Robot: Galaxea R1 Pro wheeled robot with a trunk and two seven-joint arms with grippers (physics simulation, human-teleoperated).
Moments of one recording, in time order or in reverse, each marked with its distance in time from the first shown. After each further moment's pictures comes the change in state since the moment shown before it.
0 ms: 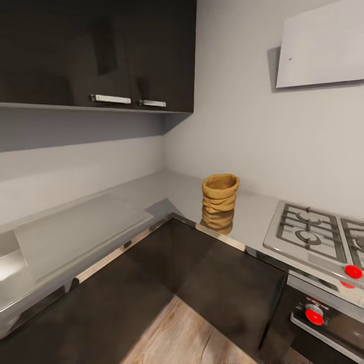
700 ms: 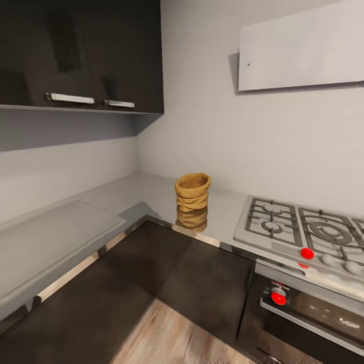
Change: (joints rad) left arm 0.000 0.000 0.002 -0.003 0.001 -0.002 0.000; right arm 0.000 0.000 -0.001 0.000 -0.004 -0.002 0.000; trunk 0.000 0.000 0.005
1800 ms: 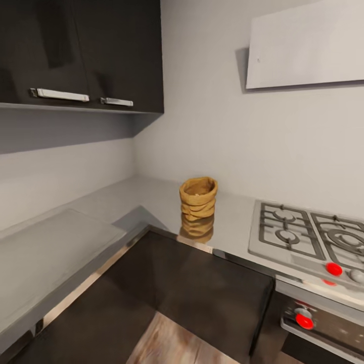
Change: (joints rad) left arm -0.001 0.000 -0.001 0.001 -0.002 0.003 -0.001; right arm 0.001 -0.009 0.002 0.000 0.000 -0.007 0.000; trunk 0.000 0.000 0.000
